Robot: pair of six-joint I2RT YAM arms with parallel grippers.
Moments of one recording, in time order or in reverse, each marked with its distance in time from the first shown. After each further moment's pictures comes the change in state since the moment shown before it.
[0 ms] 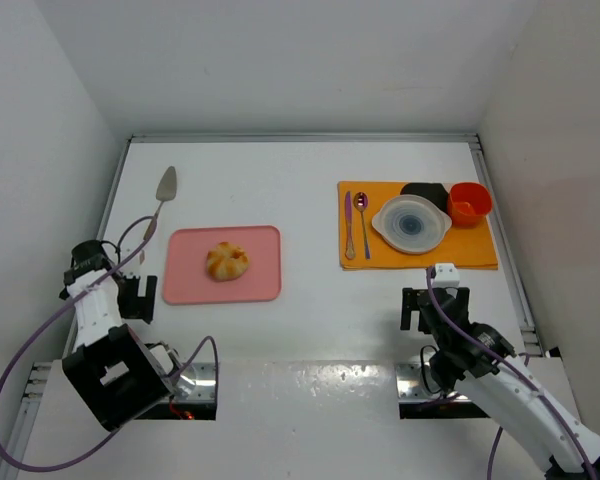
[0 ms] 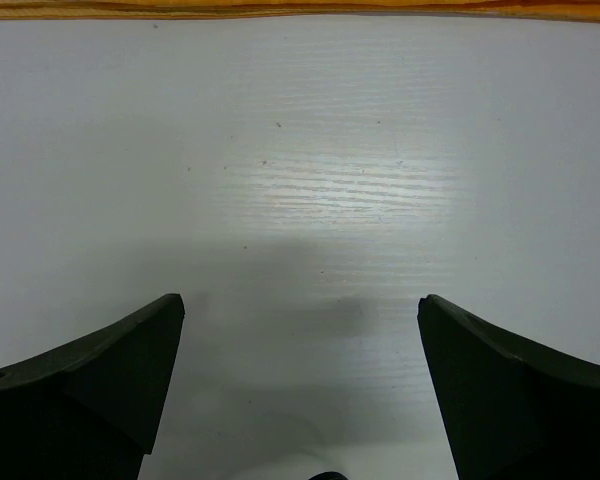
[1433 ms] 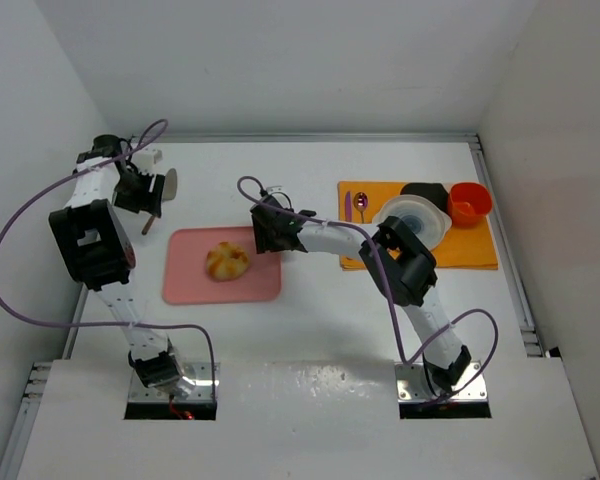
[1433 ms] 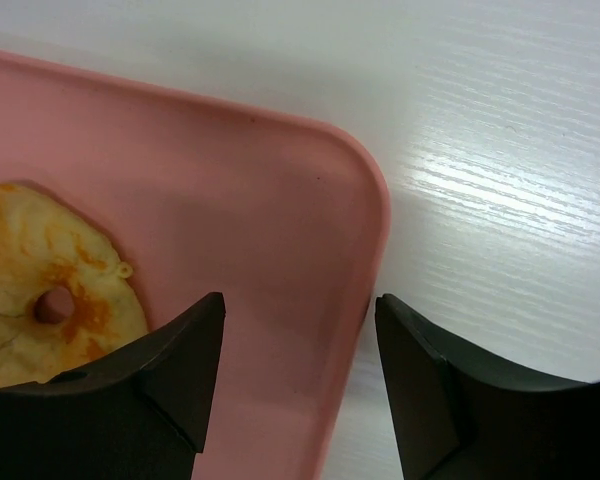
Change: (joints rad) left arm -0.278 0.921 1.018 0.013 0.228 -0.069; right arm 0.245 1.913 1.323 0.539 -0.245 0.129
